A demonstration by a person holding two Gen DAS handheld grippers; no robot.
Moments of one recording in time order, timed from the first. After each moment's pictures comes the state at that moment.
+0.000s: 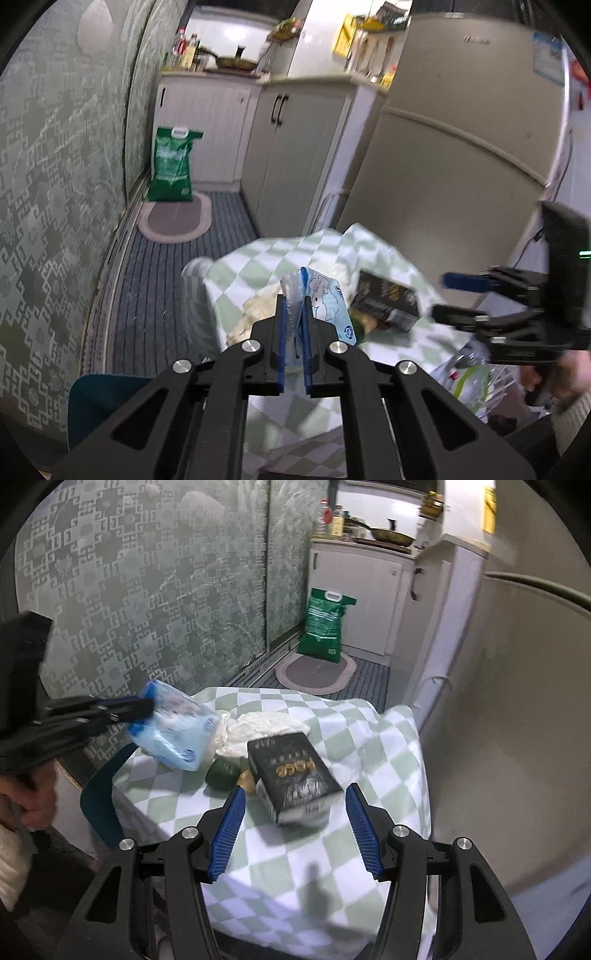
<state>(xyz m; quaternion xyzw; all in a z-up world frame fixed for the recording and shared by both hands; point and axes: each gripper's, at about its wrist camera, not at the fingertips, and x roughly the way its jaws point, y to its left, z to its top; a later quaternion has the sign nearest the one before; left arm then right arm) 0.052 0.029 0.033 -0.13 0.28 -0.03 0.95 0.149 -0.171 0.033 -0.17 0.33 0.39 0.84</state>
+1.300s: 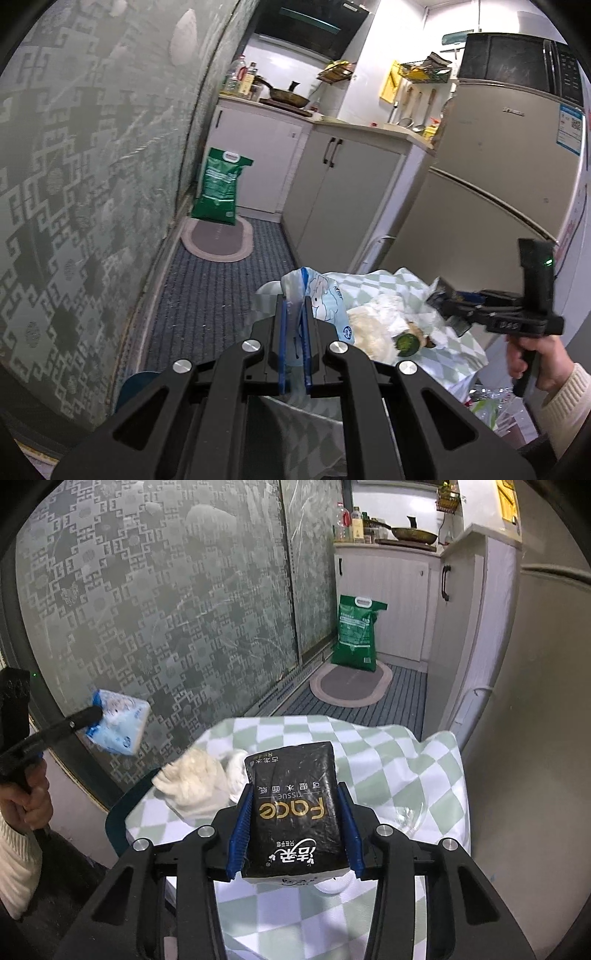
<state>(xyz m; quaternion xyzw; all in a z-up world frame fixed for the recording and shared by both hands) -0.010 0.108 0.038 -0.17 0.23 0.05 0.96 0.181 -0.145 0.037 -0.12 0.33 0.45 0.82</state>
